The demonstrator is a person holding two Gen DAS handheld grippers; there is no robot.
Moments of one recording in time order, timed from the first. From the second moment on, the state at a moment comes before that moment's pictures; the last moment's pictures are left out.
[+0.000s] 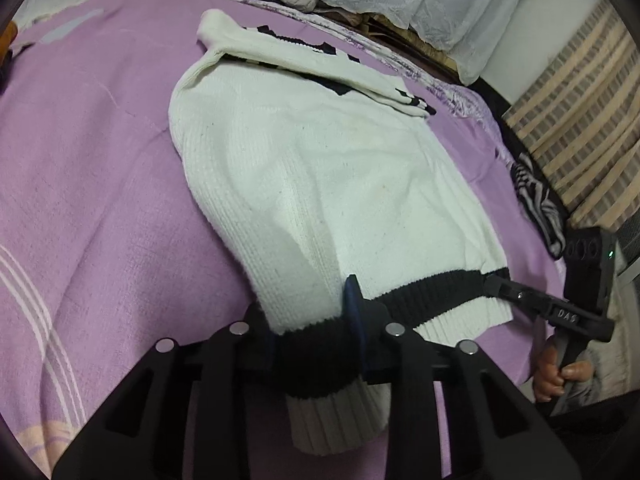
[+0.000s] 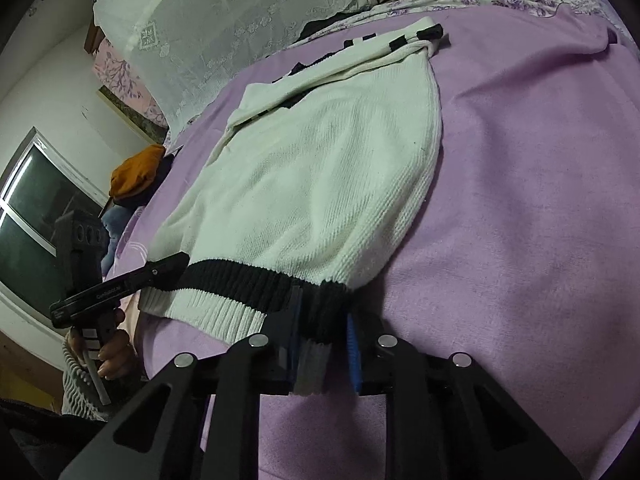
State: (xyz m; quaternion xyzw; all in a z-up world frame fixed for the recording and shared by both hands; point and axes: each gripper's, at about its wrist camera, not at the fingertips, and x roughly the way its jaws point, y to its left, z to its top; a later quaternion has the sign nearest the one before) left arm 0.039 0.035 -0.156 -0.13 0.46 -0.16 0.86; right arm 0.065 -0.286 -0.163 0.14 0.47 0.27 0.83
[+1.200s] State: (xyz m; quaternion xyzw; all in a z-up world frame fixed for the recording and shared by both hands) left arm 0.101 0.042 -0.065 -0.08 0.34 -0.11 0.93; right arm 0.150 -0.276 -0.071 0.15 0.34 0.28 0.88
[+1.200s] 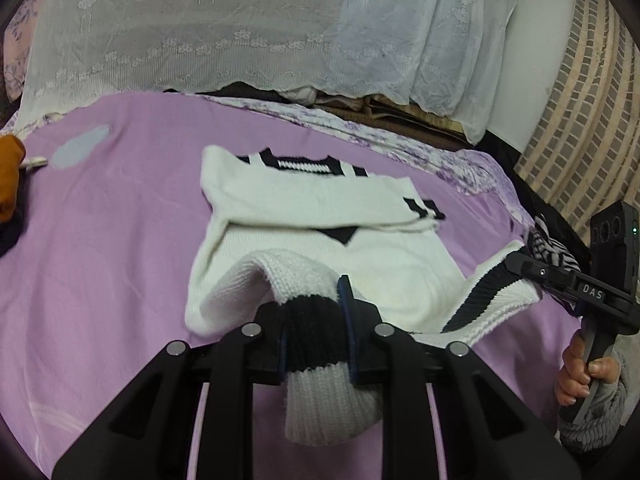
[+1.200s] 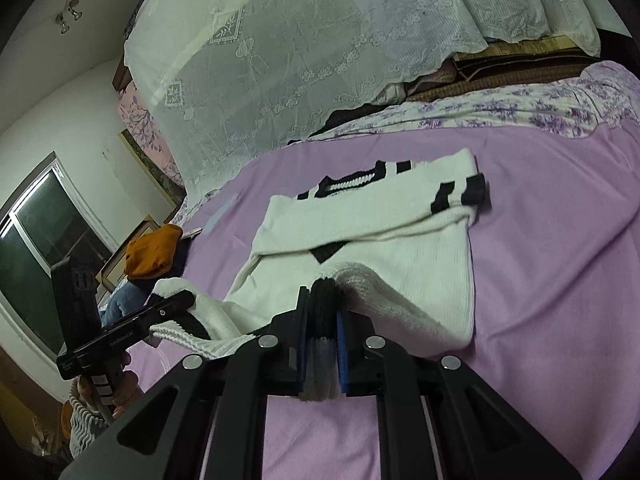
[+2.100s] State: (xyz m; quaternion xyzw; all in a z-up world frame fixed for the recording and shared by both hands) left arm 0.251 0.047 -0.038 -0.09 0.33 -0.07 0.94; right arm 0.290 -0.258 -0.035 0.16 0.31 0.24 0.90
